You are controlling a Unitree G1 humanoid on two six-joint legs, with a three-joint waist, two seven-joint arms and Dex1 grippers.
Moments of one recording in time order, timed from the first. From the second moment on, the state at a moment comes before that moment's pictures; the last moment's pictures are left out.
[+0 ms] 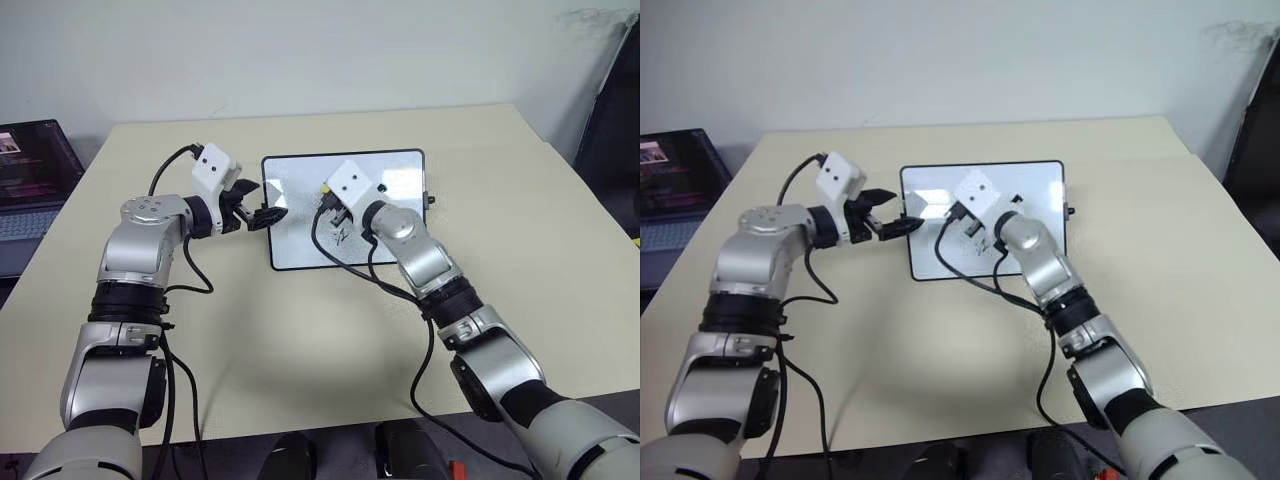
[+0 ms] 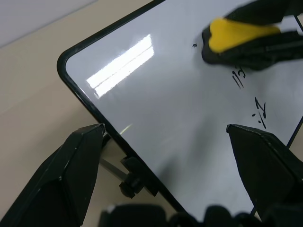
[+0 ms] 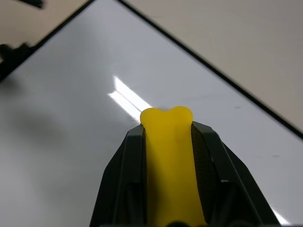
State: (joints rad) left arm -0.80 0.64 0.00 0.40 -0.20 0.45 -0.91; right arm -0.98 -0.09 0.25 0.52 -0.21 0.29 0.27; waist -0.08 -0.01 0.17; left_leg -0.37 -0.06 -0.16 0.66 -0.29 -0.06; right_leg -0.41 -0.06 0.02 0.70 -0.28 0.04
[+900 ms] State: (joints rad) left arm -0.80 0.64 0.01 0.40 -0.20 0.45 -0.90; right arm -1.00 -0.09 0.20 0.54 -0.21 0.27 0.24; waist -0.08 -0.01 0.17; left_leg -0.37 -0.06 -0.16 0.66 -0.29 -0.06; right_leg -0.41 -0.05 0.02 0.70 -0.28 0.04
